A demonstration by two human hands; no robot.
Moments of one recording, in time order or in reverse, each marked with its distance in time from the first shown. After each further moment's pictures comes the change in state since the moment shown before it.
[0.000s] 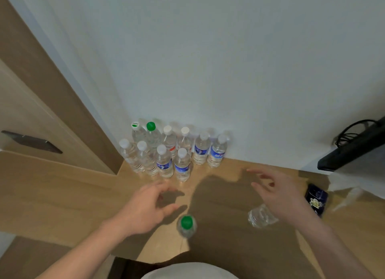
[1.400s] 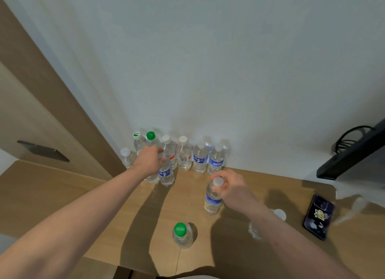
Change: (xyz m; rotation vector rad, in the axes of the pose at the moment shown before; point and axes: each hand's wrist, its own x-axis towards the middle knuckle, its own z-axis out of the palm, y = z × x) left_hand 0.145 -0.034 -0.026 0.189 0.259 -0.307; right_hand 0.067 0.007 0.085 0.081 -0.141 -0.073
